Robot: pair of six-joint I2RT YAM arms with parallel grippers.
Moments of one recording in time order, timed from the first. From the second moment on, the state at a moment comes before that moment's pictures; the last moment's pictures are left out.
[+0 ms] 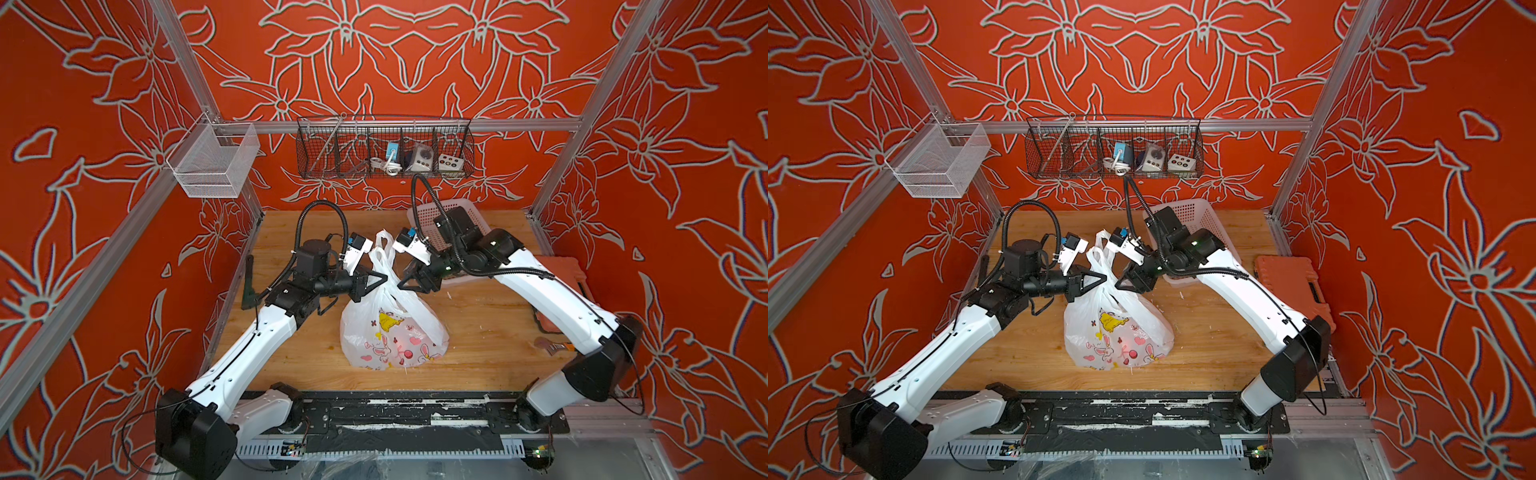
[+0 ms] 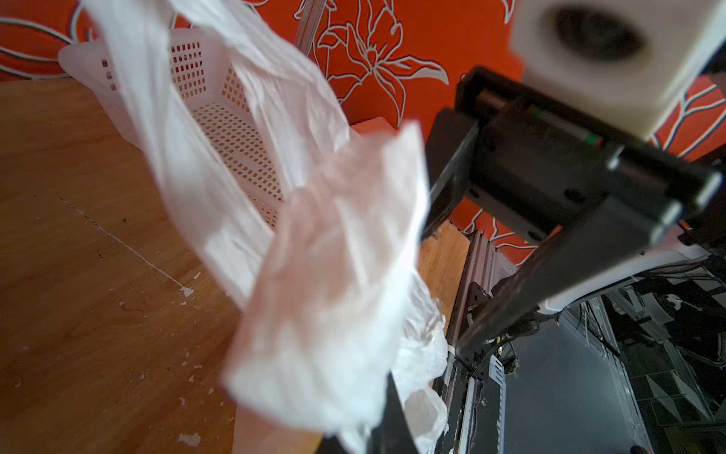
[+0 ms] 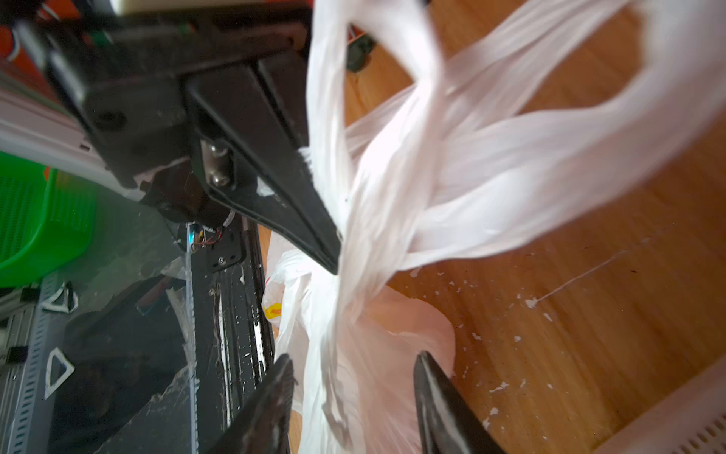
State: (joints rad) left arm -0.33 1.11 0.93 -0.27 0.78 -0.19; right arm 0.67 1.53 1.63 -0.93 -0.59 -0.24
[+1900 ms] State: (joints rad) left arm -0.33 1.10 0.92 -0.23 0.77 -0.21; right arm 0.63 1.90 2.06 -0.78 -0.61 0.14
